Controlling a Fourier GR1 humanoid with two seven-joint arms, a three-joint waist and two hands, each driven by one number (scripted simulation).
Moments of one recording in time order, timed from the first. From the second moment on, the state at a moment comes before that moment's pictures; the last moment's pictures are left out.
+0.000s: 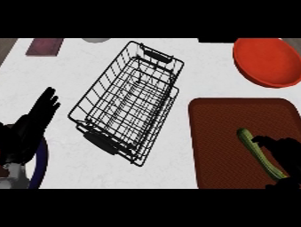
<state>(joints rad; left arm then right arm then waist) -0.04 0.29 0.01 -1.61 0.18 0.00 0.22 0.06 -0.54 0.14 -1.42 1.07 0.10 -0.21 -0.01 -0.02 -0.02</state>
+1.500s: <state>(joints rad) -0.06 0.27 0.02 -1.56 0.15 -0.02 0.20 0.22 -0.10 0.40 -2.35 1.02 0.06 0.46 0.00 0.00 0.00</state>
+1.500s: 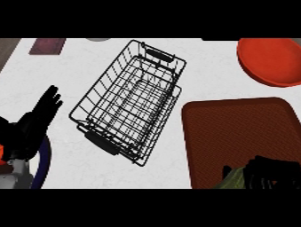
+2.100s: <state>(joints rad) -0.10 0.26 0.03 -1.54 0.15 -0.04 0.22 -0.45 -0.01 0.60 -2.13 1.11 0.16 1.00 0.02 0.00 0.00</state>
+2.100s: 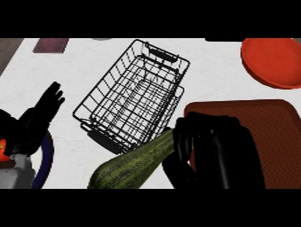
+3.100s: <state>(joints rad) -0.08 0.24 0.04 -1.58 0.14 -0.04 0.24 -0.85 -0.01 0.61 -1.53 0.94 -0.08 1.07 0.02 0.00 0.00</state>
